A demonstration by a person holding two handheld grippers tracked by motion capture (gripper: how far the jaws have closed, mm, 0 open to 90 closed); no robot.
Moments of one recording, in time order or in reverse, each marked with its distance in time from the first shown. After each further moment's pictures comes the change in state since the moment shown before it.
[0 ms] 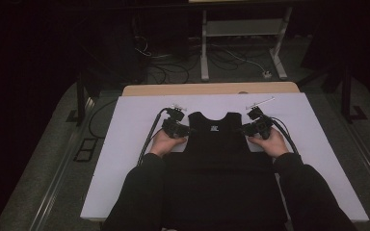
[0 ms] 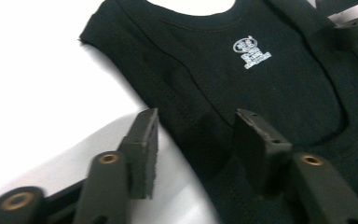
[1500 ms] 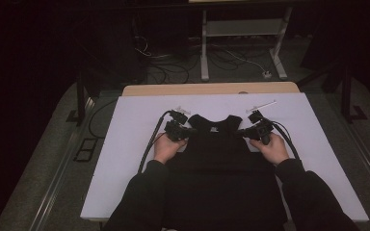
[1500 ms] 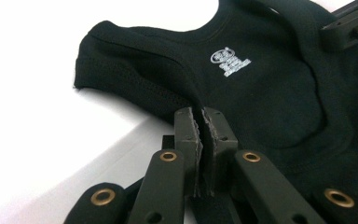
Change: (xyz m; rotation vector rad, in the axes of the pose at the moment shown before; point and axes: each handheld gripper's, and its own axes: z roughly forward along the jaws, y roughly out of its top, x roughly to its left) left arm -0.019 -0.006 -0.007 -0.054 0.005 0.074; right arm 0.015 -0.009 -0.012 -0.031 0.090 0.011
